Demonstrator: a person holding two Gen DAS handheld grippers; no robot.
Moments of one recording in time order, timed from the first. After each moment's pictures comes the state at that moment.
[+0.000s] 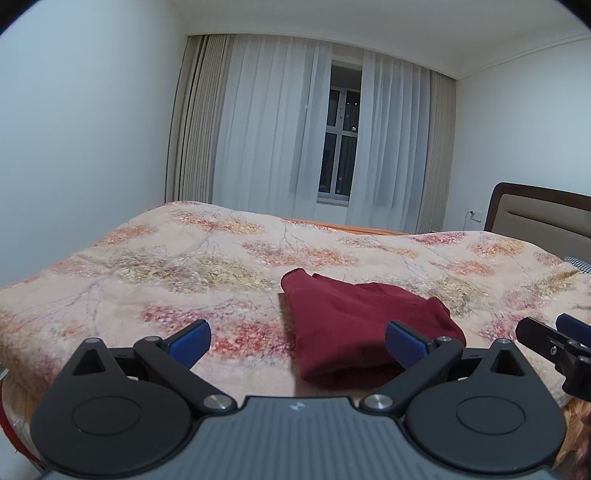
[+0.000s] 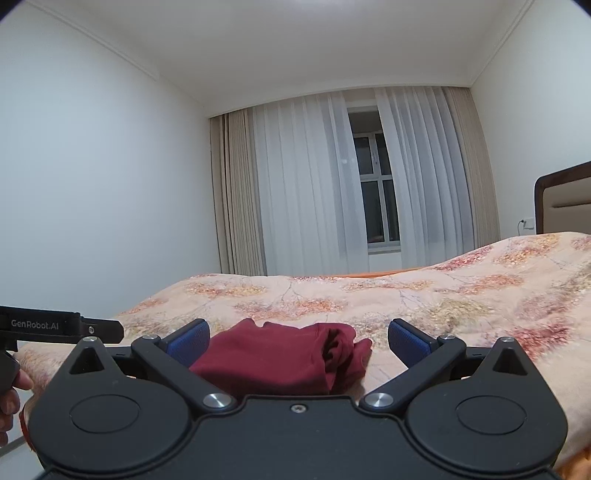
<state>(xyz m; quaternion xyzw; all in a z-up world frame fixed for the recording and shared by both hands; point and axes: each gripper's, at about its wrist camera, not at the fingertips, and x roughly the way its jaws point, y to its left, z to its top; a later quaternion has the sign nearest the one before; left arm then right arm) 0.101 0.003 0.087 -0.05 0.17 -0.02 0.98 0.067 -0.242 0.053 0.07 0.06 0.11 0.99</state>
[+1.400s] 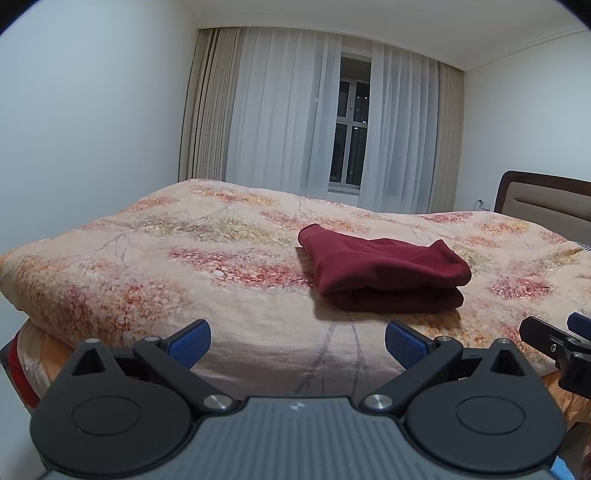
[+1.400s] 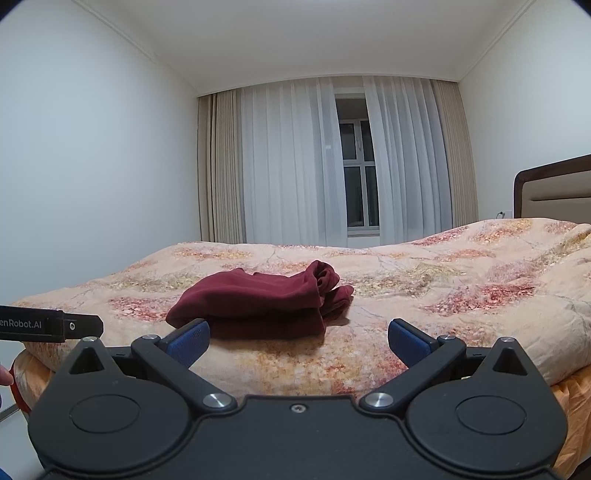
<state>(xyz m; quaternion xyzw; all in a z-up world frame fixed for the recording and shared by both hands) 0.050 0.011 0.032 -0.05 0.18 0.00 0.98 0.015 -0.224 0.001 0.04 0.09 0.07 0.99</state>
